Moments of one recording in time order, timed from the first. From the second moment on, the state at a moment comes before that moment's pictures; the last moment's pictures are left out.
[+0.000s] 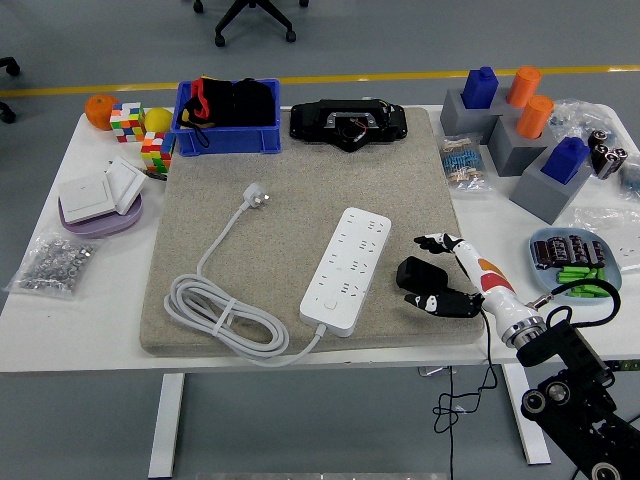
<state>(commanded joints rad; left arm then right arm) -0.12 0.07 -1.44 -0.18 1.46 -0.06 0.34 0.16 -0.18 0.98 1.29 -1.73 -0.32 0.07</state>
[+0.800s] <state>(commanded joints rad) -0.12 0.06 -1.44 -0.18 1.46 -0.06 0.34 0.18 -0.17 0.95 1.20 -1.70 -0.35 0.11</state>
